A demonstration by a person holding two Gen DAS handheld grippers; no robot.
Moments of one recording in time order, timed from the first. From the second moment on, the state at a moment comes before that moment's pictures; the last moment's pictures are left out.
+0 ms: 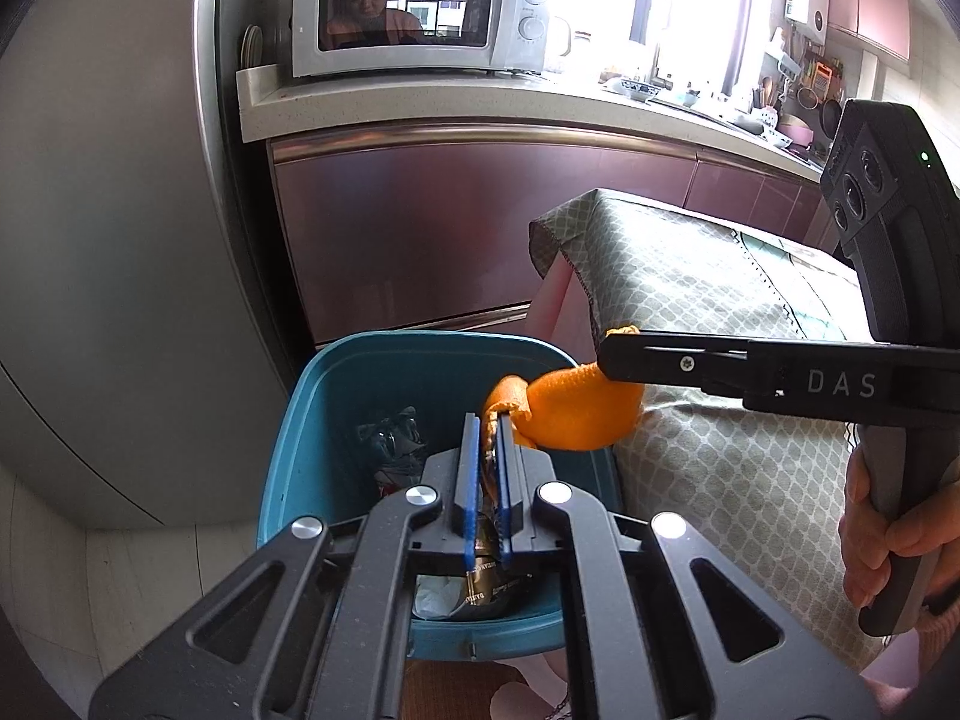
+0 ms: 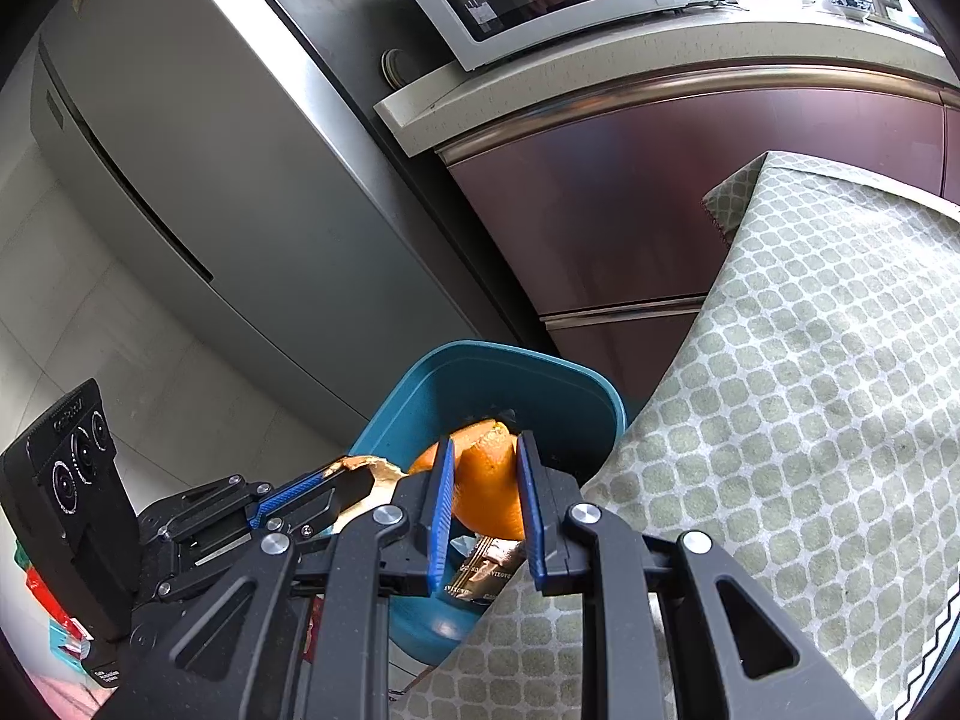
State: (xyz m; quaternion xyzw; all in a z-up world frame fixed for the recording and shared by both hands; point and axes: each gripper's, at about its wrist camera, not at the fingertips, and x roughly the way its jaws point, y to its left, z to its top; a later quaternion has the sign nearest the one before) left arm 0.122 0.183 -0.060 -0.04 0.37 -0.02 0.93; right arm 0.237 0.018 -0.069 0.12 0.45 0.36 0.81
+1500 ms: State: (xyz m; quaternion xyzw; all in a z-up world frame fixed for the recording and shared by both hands) left arm 0.109 0.184 -0.065 -0.03 0.35 0.02 0.94; right arm 0.213 0.024 -0.063 0.07 0.43 0.35 0.83
